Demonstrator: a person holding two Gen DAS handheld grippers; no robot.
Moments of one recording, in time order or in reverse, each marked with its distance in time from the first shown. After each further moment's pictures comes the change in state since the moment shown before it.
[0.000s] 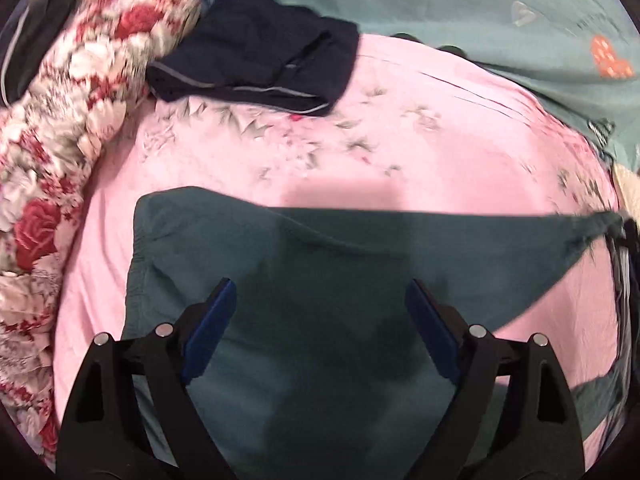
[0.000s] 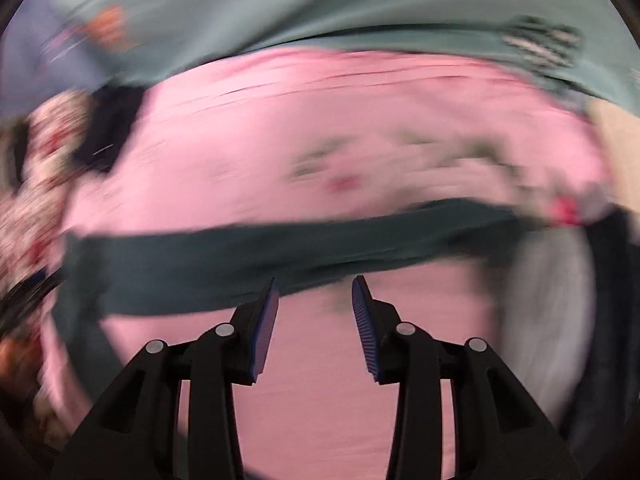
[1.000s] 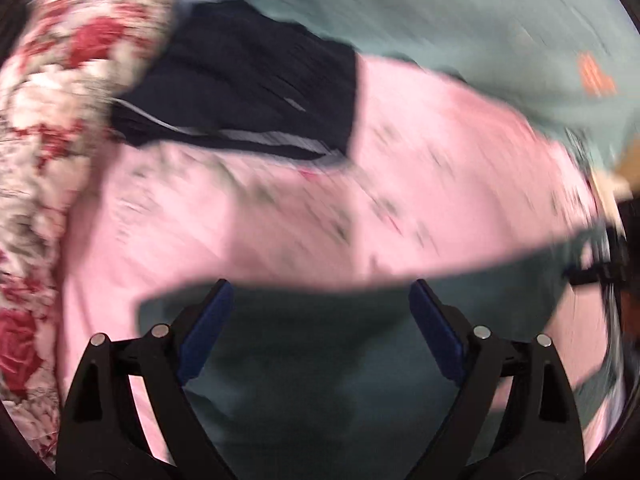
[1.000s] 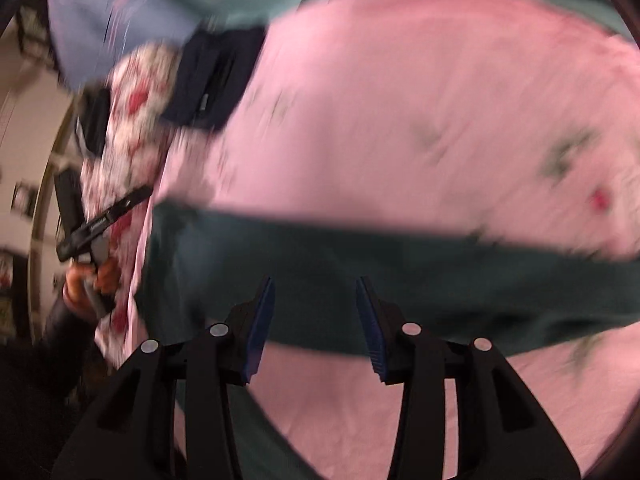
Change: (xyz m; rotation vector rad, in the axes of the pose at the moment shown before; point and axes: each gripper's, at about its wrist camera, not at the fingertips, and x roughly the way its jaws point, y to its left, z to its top) left arm 0.037 0.031 0.056 0.139 -0.014 -0.160; right arm 0.095 0.073 0.028 -0.054 0.227 0.259
